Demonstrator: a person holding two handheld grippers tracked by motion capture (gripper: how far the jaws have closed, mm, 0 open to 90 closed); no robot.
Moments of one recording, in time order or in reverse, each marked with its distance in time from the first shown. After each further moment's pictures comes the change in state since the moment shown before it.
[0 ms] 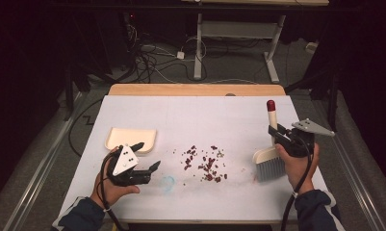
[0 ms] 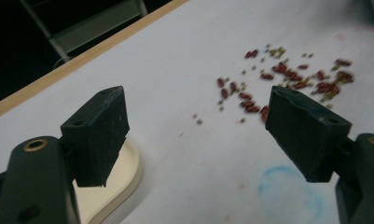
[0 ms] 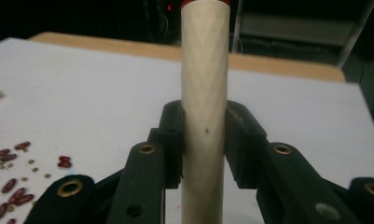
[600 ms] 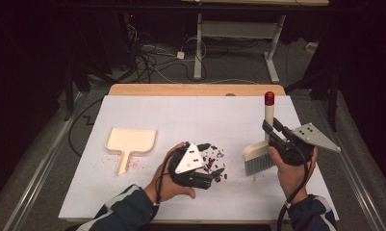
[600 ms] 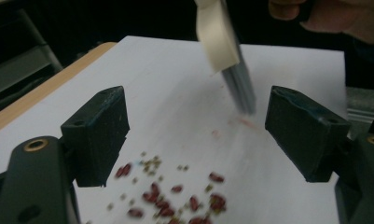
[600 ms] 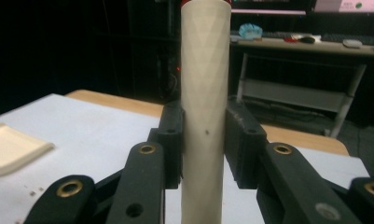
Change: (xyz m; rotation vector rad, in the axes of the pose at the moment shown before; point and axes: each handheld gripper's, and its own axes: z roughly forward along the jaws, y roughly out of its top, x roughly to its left) left arm -0.095 0.093 0.079 -0.121 -0.308 0.090; right arm 0.058 0.024 -0.040 -0.240 0.011 -0.053
